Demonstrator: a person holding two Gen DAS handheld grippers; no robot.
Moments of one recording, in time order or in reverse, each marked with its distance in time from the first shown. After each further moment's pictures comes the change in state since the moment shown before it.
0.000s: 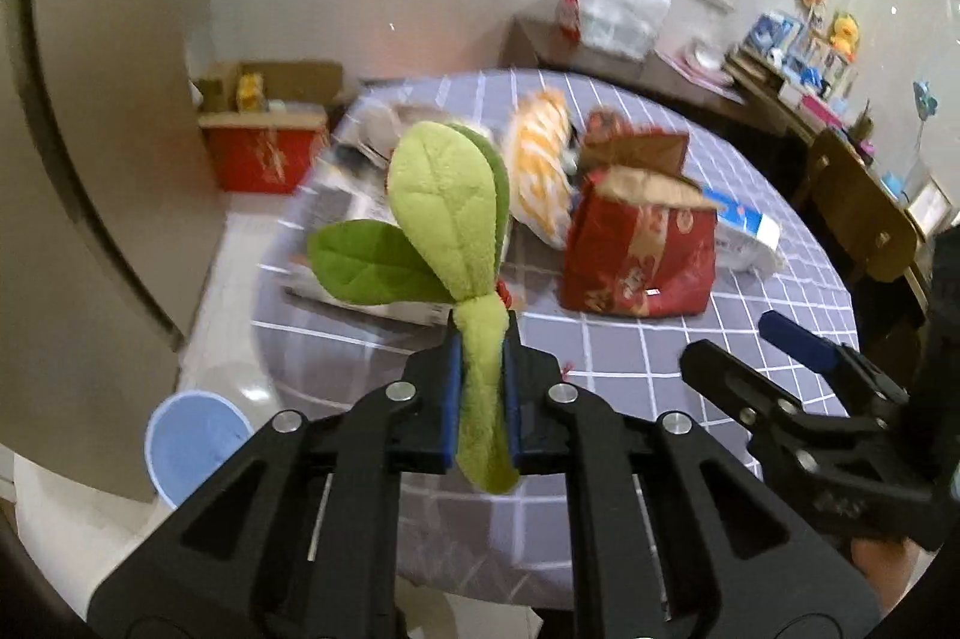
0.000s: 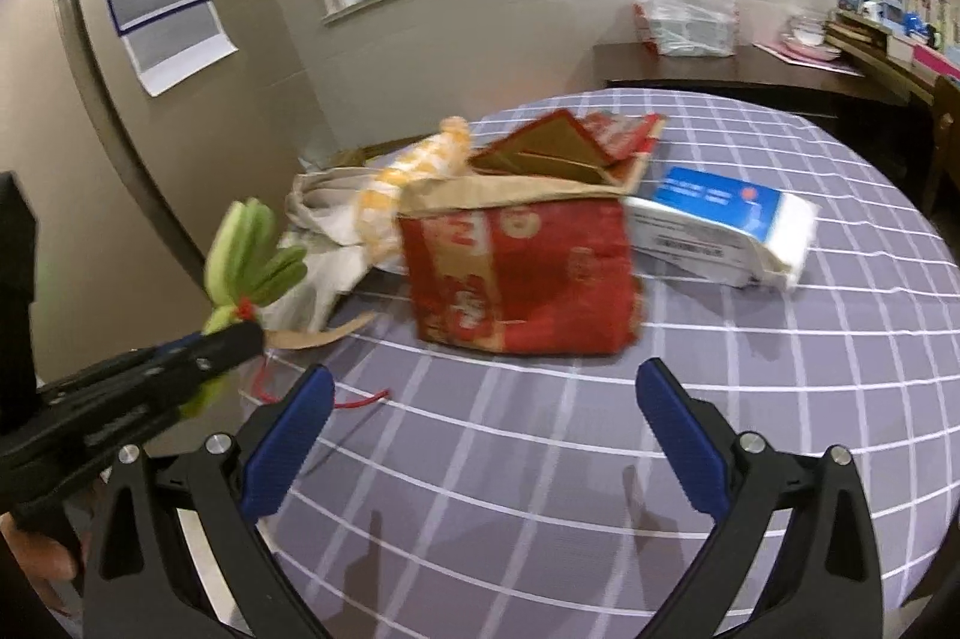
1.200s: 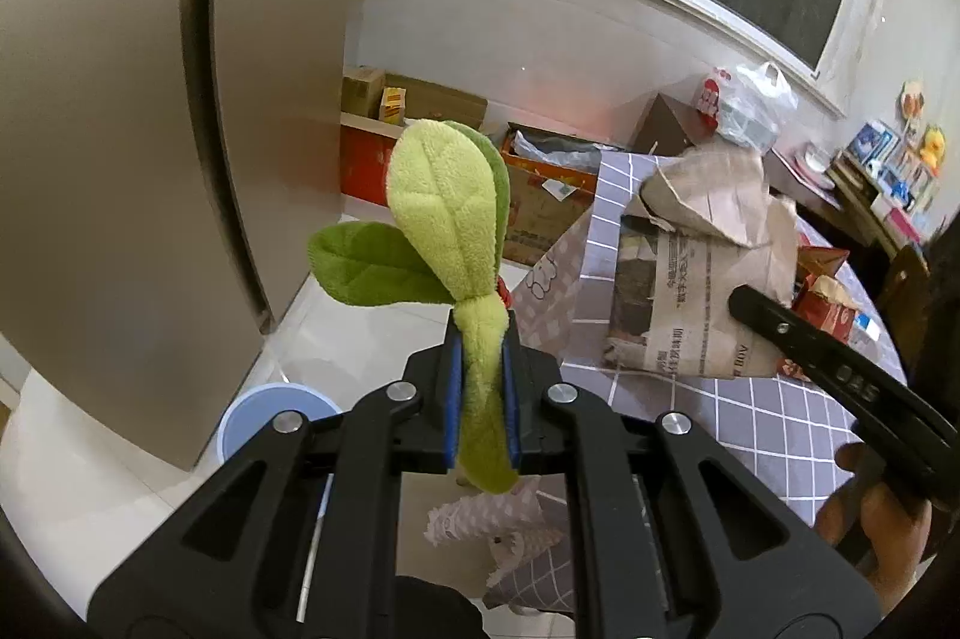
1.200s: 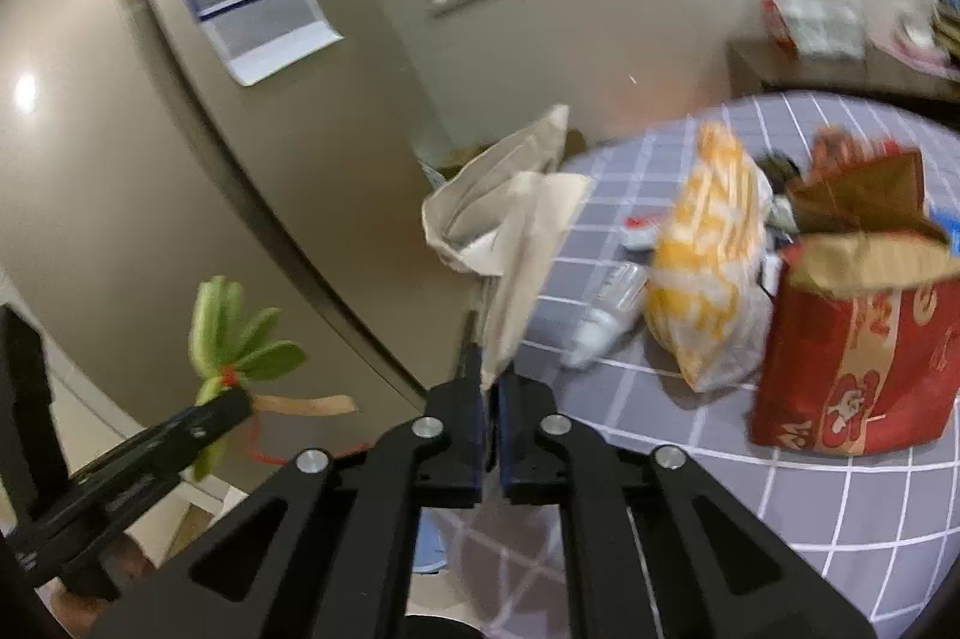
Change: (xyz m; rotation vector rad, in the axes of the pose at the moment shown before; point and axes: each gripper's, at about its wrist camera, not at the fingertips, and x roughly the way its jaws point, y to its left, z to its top) left arm -0.036 0.146 -0.012 -0.218 -0.102 0.194; right arm 0.062 0.128 0.032 -0.067 -0.016 0.242
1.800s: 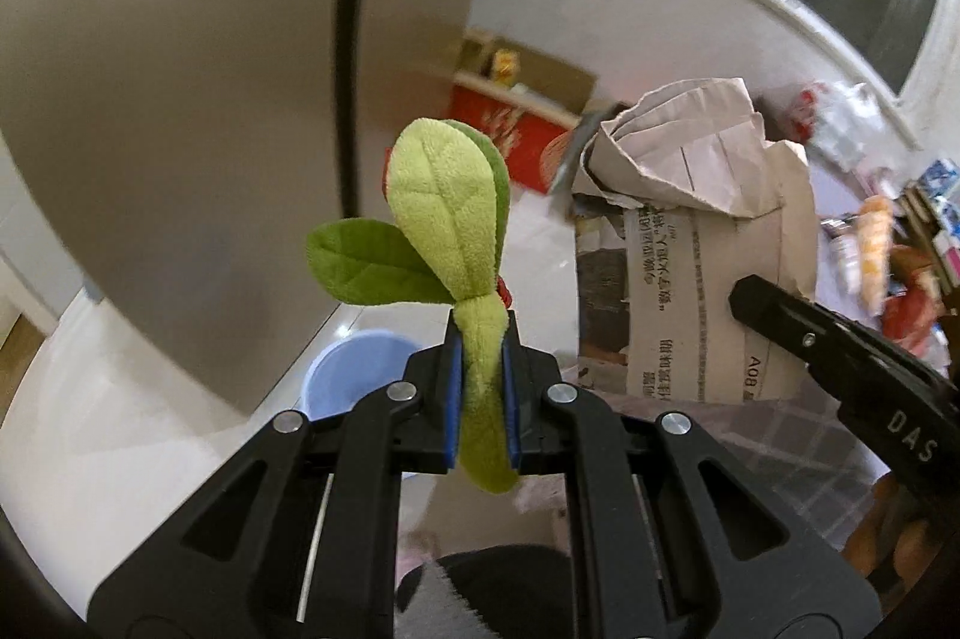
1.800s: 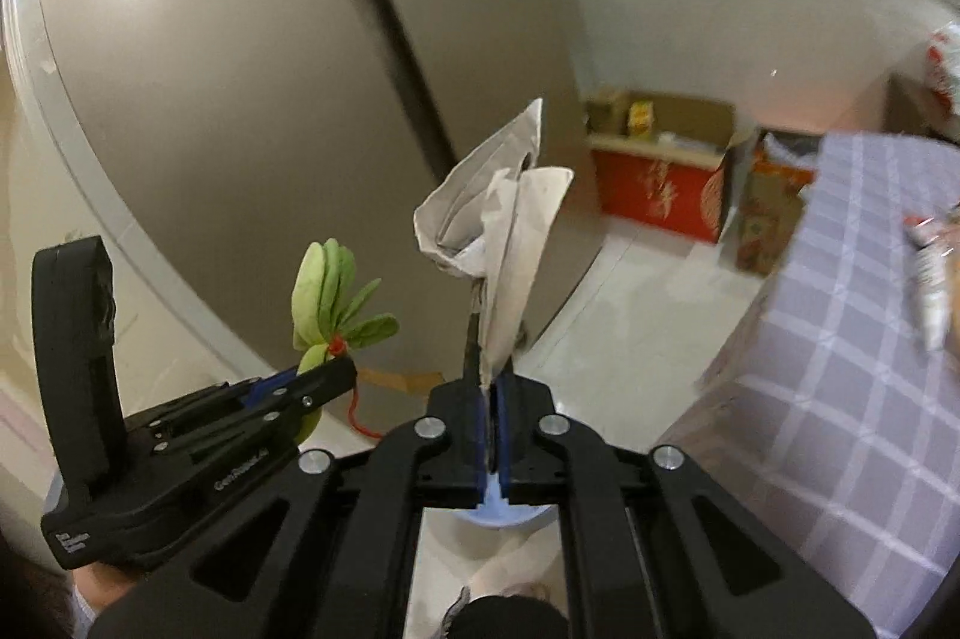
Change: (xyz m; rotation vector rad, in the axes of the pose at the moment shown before) left arm 0.005 0.120 -0.036 -0.133 0.084 0.170; right arm 0.099 0.131 -0.045 -0.214 0.239 0.174
